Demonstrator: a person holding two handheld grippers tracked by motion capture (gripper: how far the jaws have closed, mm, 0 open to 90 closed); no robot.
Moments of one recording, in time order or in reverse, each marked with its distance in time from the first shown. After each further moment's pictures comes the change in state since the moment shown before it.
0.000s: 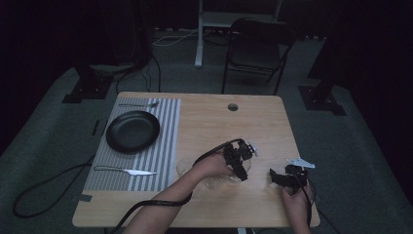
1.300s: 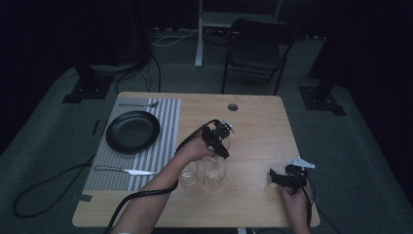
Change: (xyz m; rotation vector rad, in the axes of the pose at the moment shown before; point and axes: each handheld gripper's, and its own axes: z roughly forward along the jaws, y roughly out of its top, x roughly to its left) left arm 0.071 -0.037 -0.024 -0.004 0.105 -0.206; right arm 0.000 0.000 0.000 0.001 0.000 0.000
